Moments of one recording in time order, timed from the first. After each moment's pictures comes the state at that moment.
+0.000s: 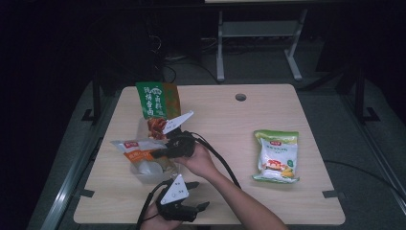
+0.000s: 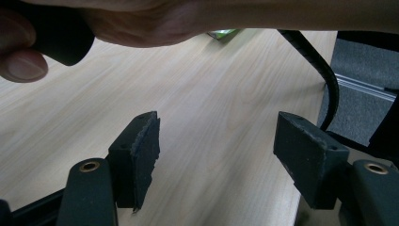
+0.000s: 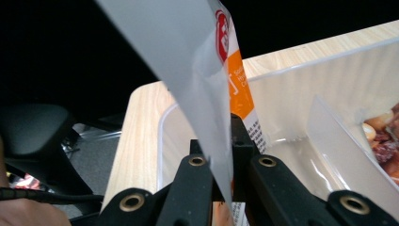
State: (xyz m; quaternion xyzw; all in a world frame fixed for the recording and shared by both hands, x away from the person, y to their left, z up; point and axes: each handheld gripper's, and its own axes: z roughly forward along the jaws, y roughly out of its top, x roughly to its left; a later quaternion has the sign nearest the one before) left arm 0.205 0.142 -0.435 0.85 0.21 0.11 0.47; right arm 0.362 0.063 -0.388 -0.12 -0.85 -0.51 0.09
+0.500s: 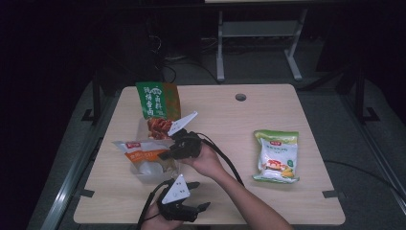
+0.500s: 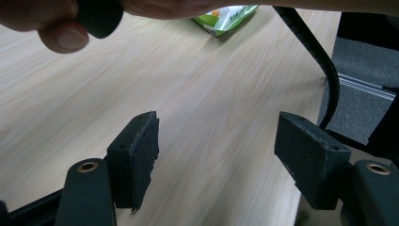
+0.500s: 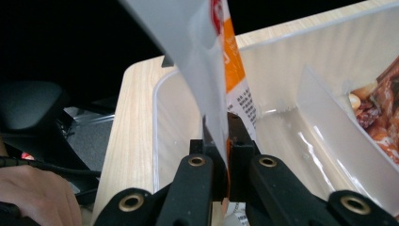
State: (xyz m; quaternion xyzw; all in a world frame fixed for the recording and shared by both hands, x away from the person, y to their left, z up) left arm 0.206 0.140 -0.436 0.85 0.21 0.10 0.46; right arm 0.360 0.047 -0.389 -0.12 -0.87 -0.47 0.08
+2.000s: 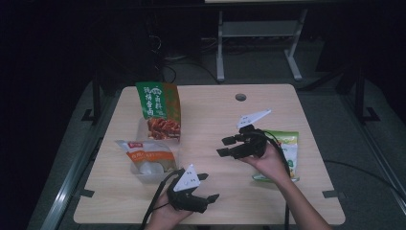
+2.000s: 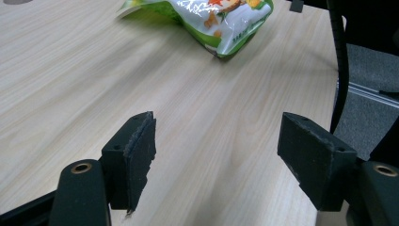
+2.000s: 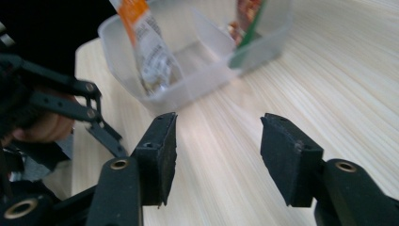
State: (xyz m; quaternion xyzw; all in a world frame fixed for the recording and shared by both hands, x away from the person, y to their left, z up) left arm 0.229 0.112 -0.424 0.86 0.21 0.09 0.46; right arm 0.351 -0.130 -0.376 -0.25 -0.85 -0.46 0.02
